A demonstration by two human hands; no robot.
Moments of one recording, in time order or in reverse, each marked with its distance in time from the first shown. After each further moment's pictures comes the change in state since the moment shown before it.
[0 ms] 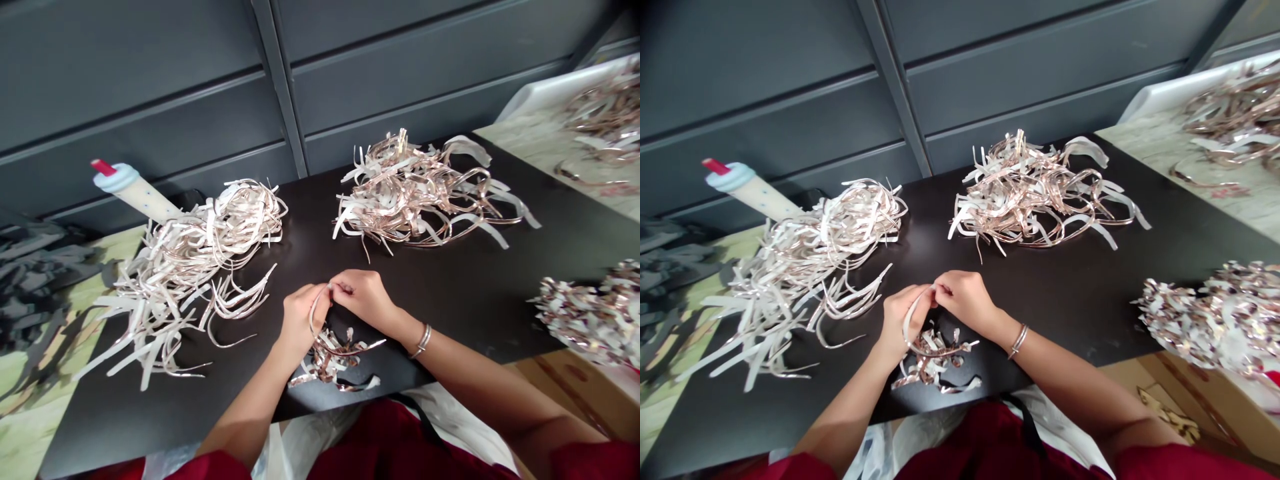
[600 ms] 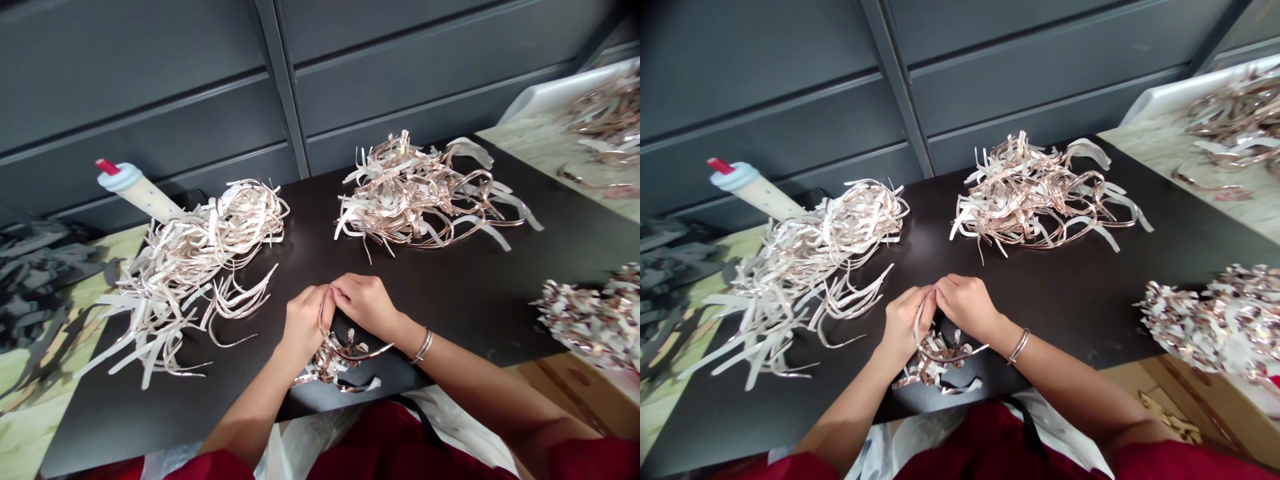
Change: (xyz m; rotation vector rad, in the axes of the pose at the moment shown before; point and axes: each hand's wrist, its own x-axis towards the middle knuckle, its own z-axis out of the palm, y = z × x) left_hand -0.005 -0.002 0.005 0.191 0.045 0.076; right_hand -0.005 -0.006 -0.002 -0.250 -0.044 -0.123
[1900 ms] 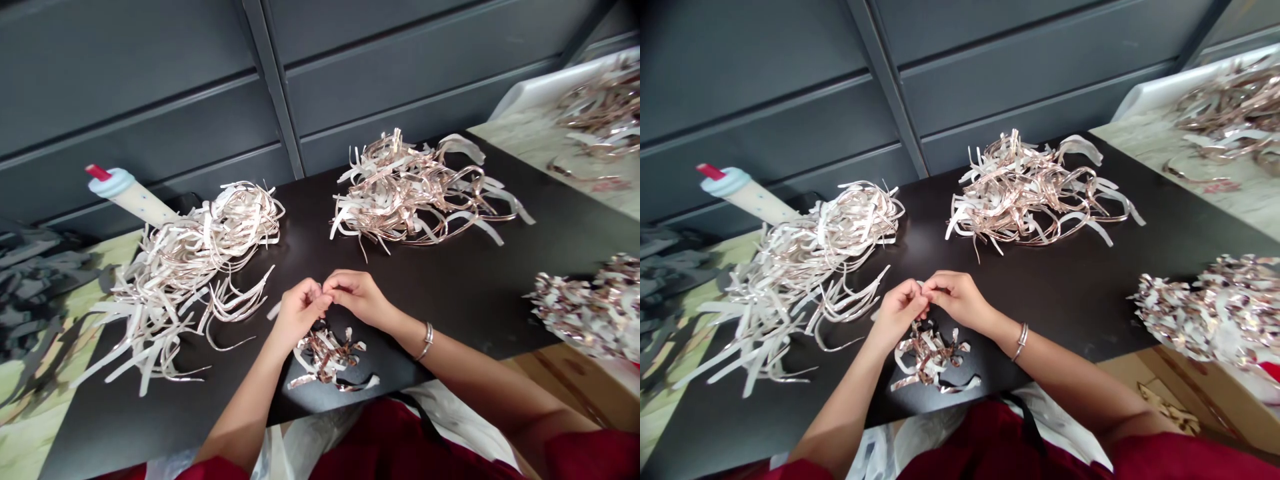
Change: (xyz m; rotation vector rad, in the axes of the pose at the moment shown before) left_hand 0.012 -0.009 -0.010 -0.750 -0.201 -0.431; right_hand 0.011 -0.004 -0.007 0.855 -0.064 0.174
